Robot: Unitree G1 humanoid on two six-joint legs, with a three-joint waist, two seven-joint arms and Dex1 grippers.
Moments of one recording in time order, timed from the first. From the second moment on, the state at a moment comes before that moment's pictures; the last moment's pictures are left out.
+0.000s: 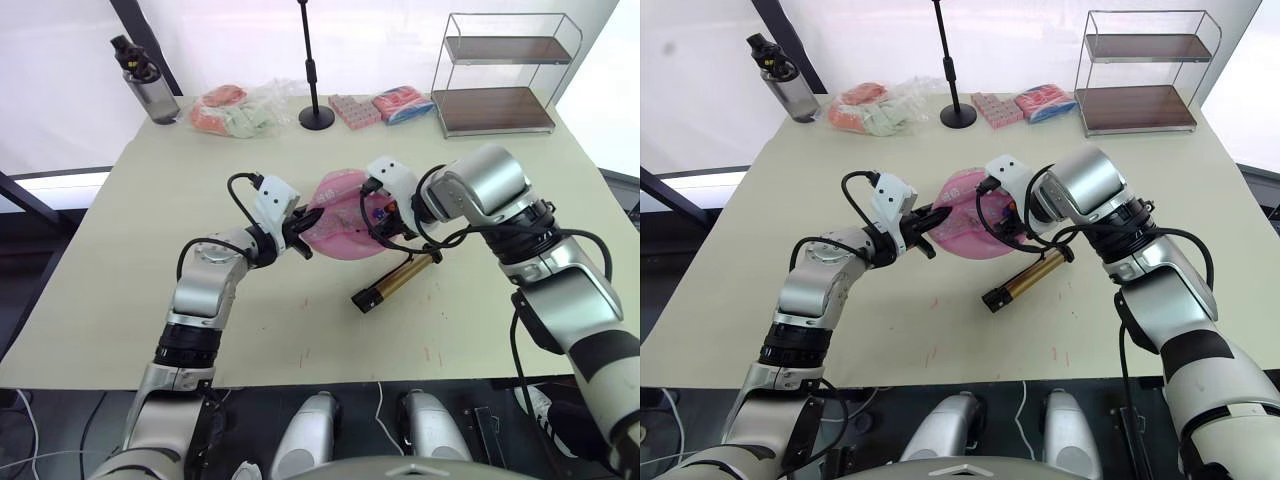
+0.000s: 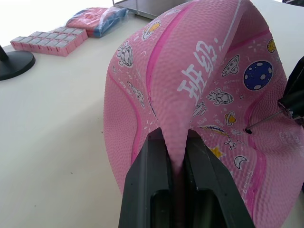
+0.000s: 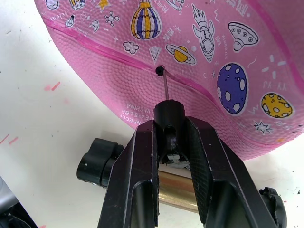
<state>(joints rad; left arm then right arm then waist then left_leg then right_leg) -0.49 0.45 -0.04 0.02 -0.21 0.45 -0.65 -1.18 -0.34 0.46 0.25 0.36 1.47 0.64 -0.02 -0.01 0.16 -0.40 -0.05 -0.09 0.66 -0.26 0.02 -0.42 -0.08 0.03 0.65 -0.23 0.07</state>
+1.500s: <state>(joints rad) -0.47 0.45 -0.04 0.01 -0.19 0.43 -0.66 -1.37 -0.27 0.70 0.55 0.23 1.35 0.88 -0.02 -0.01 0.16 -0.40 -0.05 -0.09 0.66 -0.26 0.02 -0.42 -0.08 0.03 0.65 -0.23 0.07</state>
